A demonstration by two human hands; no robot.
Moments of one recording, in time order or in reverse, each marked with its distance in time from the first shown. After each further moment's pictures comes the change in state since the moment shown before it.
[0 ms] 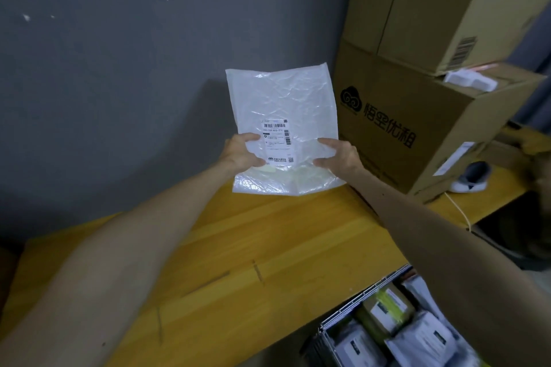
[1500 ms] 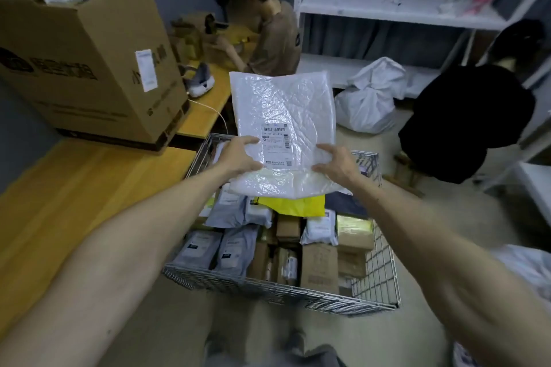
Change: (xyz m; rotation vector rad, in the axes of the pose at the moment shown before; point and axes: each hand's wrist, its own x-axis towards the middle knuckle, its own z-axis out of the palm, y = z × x) left_hand -0.369 0.196 0.414 0.183 -0.849 0.557; right_hand -0.555 0.313 -0.224 0.015 0.525 0.737
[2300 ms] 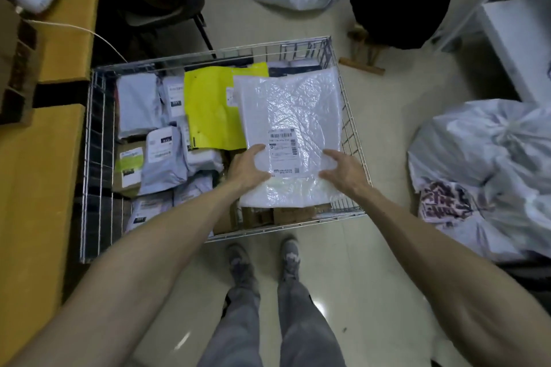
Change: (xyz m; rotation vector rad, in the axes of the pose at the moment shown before) left_hand 0.016 -0.081 0.257 0.108 -0.444 -0.092; right_hand -0.071 0.237 0.091 0.037 -0.069 0.511
